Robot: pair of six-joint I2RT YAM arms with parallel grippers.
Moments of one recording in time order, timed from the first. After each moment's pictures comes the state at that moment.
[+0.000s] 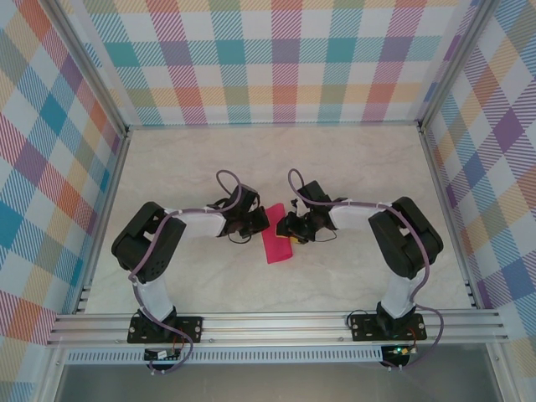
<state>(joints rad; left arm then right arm) -0.61 1.81 0.92 -0.05 0.21 -0.90 0.59 1.79 0.94 -0.25 -0.56 0.76</state>
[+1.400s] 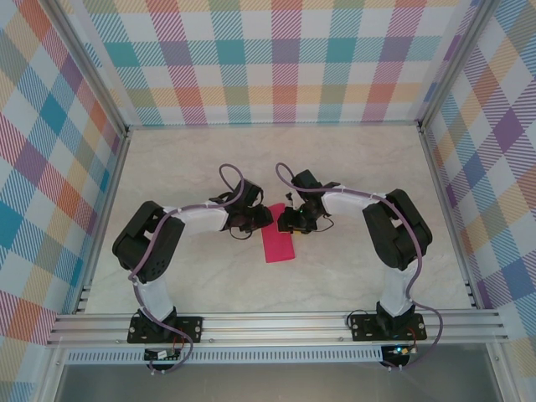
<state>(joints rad) -0.62 1.80 1.00 -0.17 0.17 -0.87 0.59 1.90 1.15 -0.51 -0.44 0.51</state>
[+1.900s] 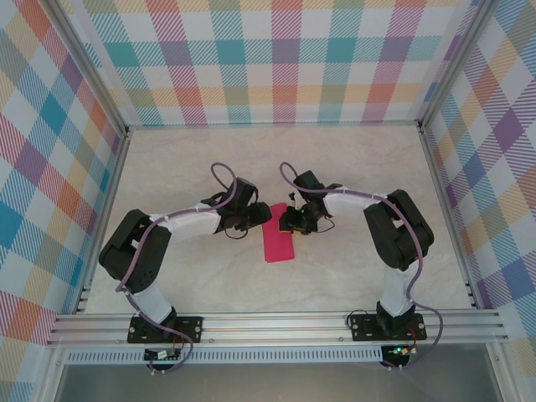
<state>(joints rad) -0.61 1.70 0.95 -0.19 0.12 -0.88 0.58 1.89 1.12 -0.47 -0.44 0.58</state>
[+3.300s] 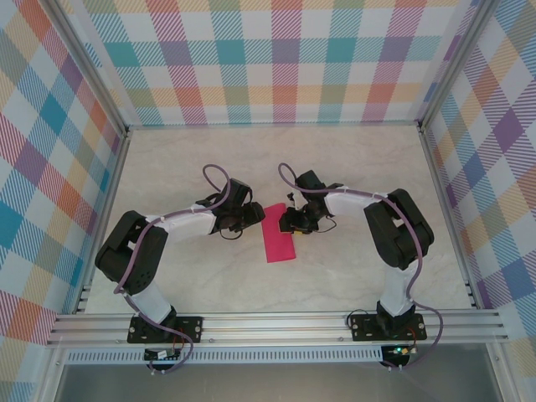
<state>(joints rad) -0.57 1.68 0.92 -0.19 0.09 -0.91 0.55 1.90 1.12 -0.48 -0.47 0.47</state>
